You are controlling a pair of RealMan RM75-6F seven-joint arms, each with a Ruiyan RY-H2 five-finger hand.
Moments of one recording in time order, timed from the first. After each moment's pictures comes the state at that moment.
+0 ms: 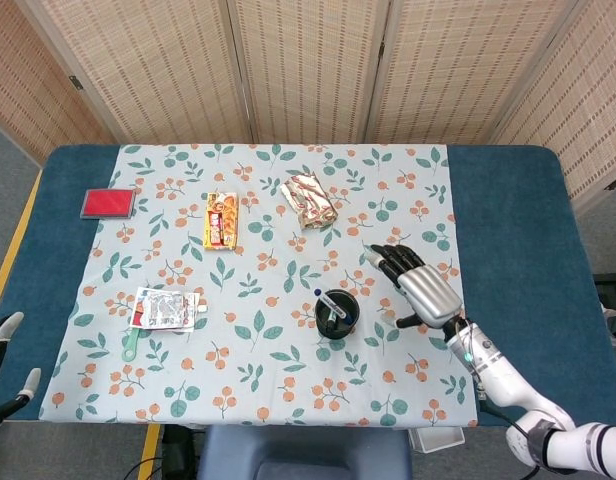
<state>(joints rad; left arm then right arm) 0.03 -1.04 -0.02 -1.69 1.62 1.67 0.04 0.59 -1.24 0.12 -1.66 -1.45 1.02 0.05</state>
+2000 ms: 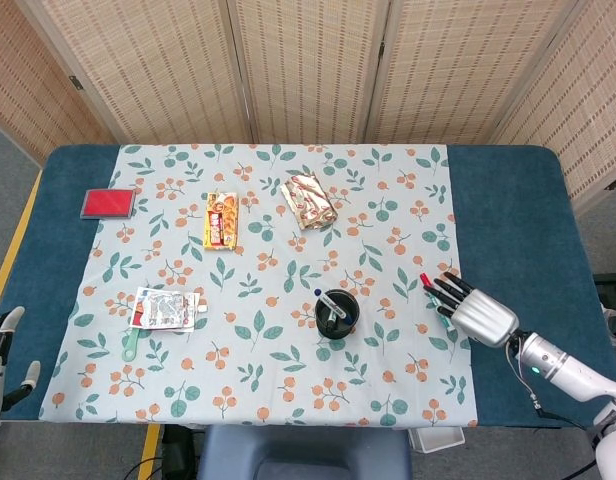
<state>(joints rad) 0.00 -1.11 -0.06 -1.67 1.48 1.59 0.18 0.51 -1.60 -0.22 -0.38 -1.94 1.39 0.34</state>
